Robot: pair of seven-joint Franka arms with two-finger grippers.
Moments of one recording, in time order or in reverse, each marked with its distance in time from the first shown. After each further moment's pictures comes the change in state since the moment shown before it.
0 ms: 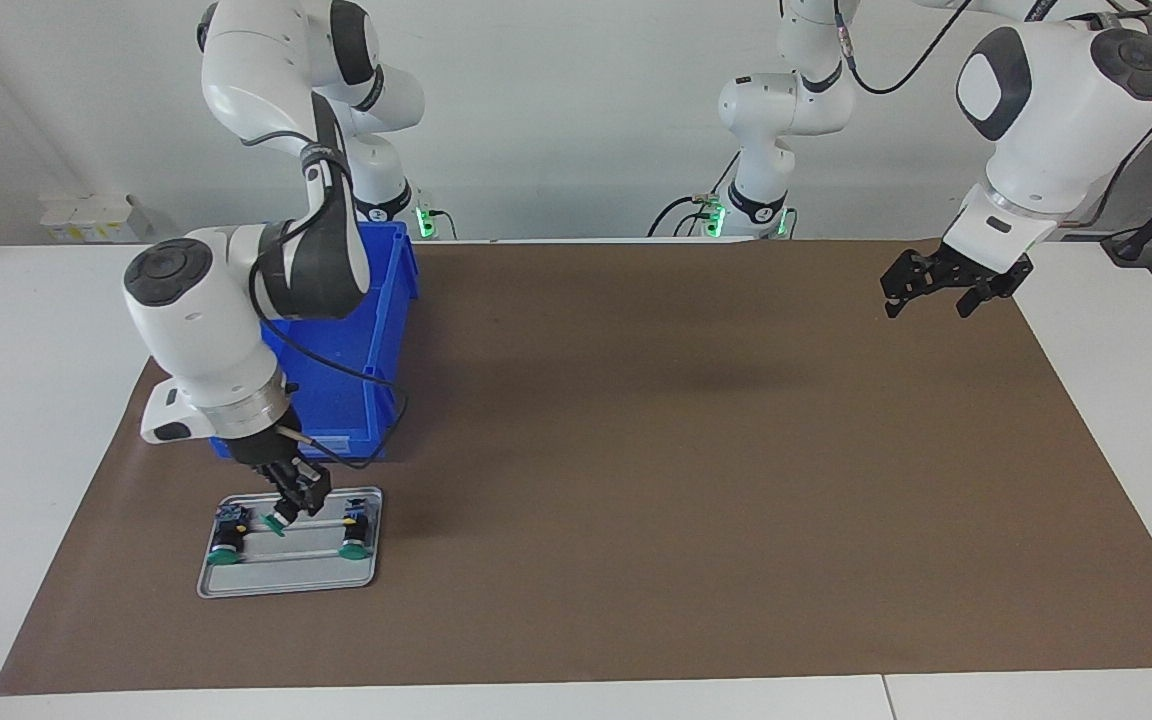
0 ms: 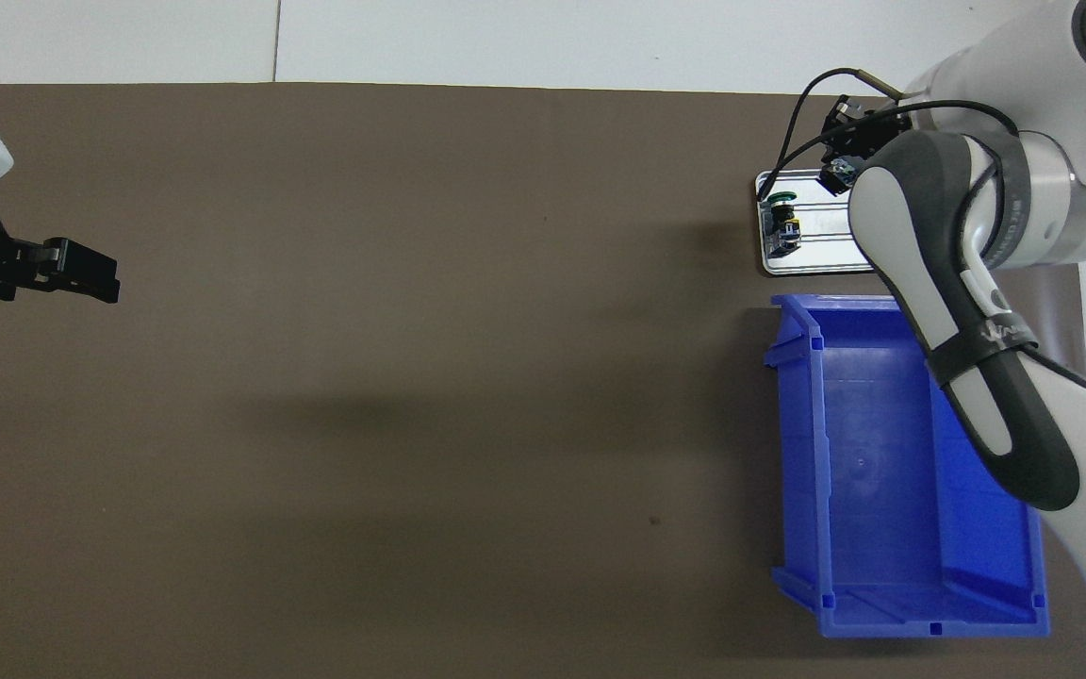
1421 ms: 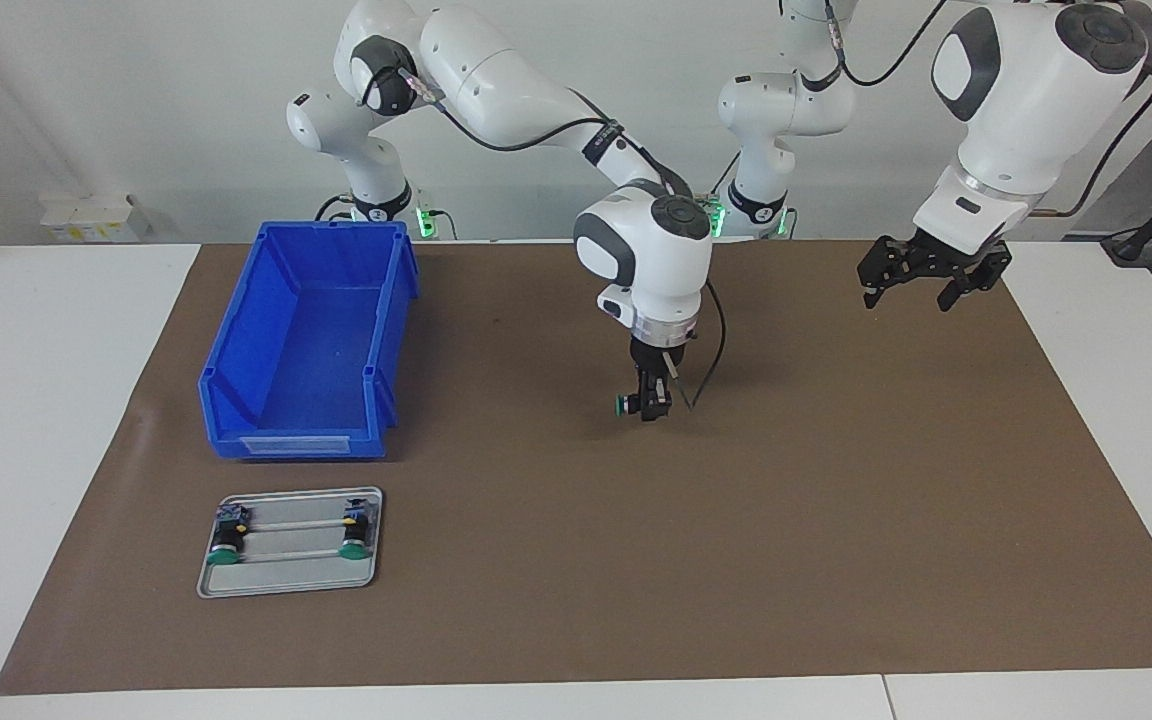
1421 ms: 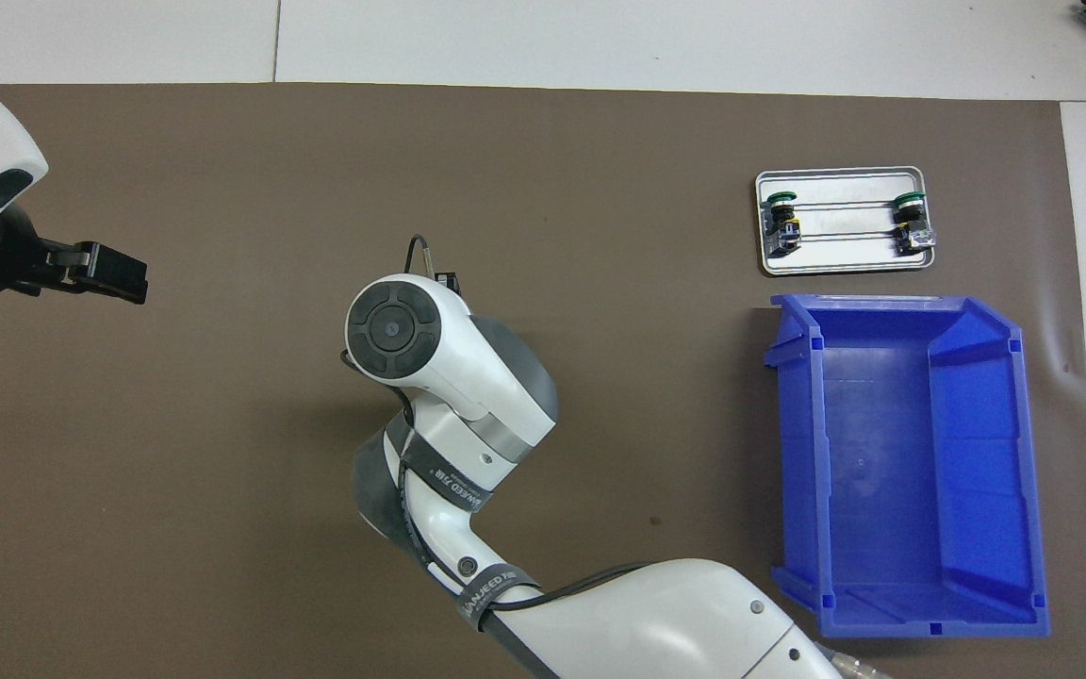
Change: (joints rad) left arm -0.037 -0.026 -0.025 -0.001 0.000 0.005 -0.003; right arm 0.653 0.199 0.002 0.068 -0.111 0.065 1.547
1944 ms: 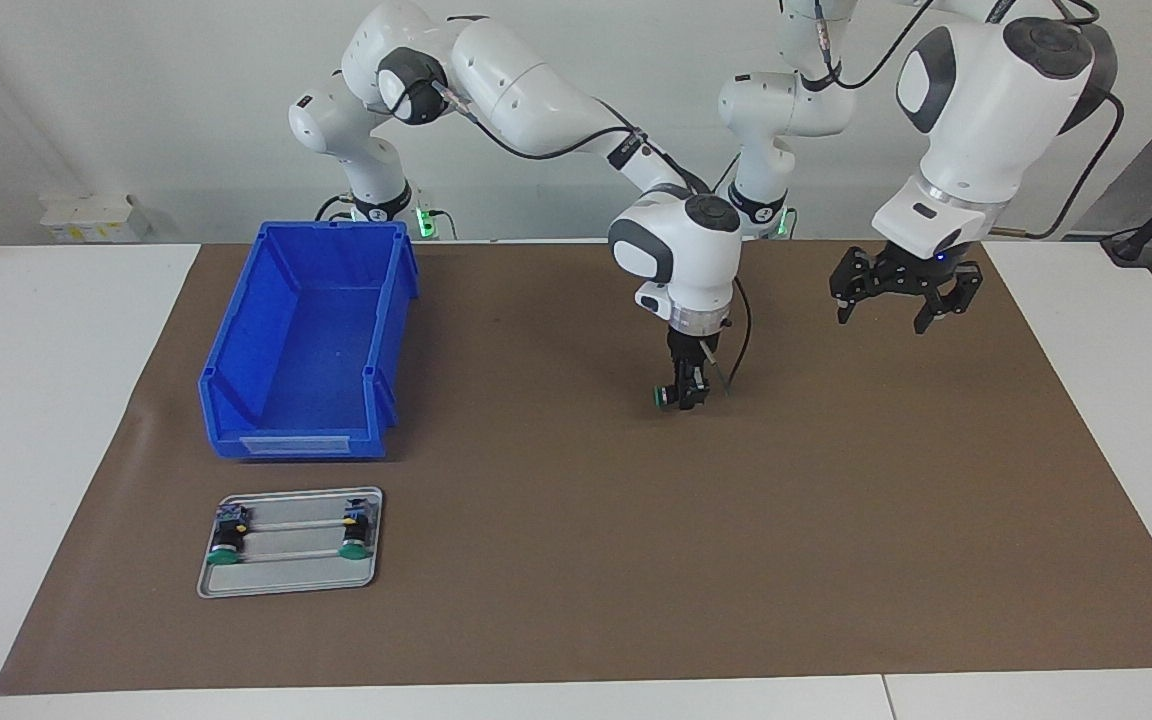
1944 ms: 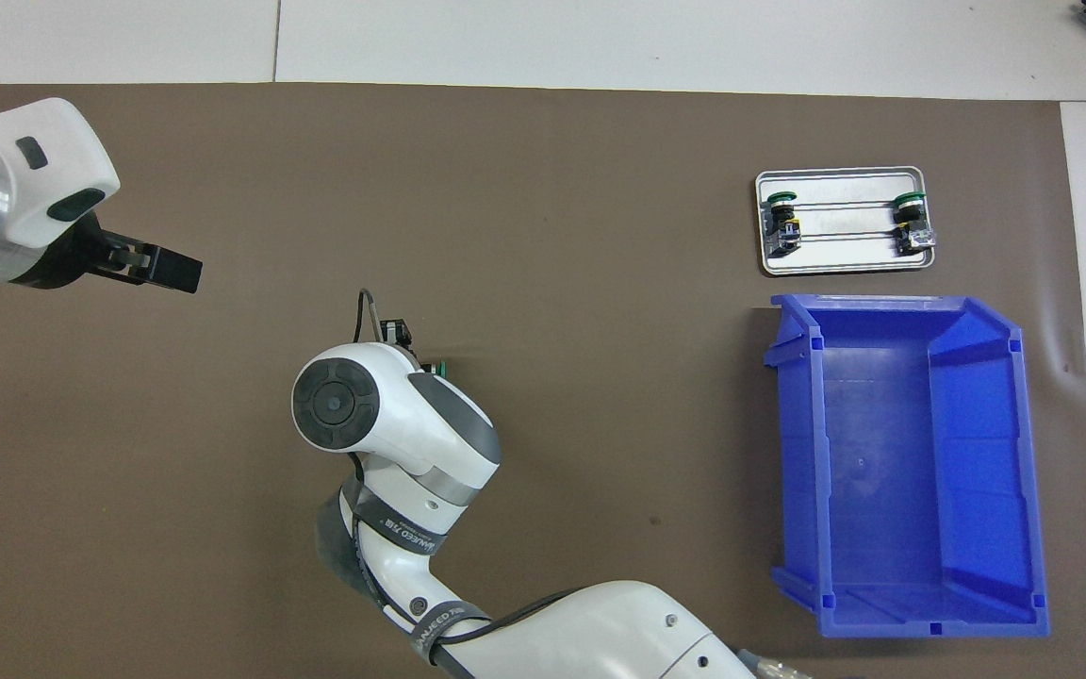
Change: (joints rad) left arm -0.046 -0.019 -0.013 -0.117 -0.026 0.196 0.134; right arm 0.091 0.098 -0.001 0.007 -0.004 0.101 0.071
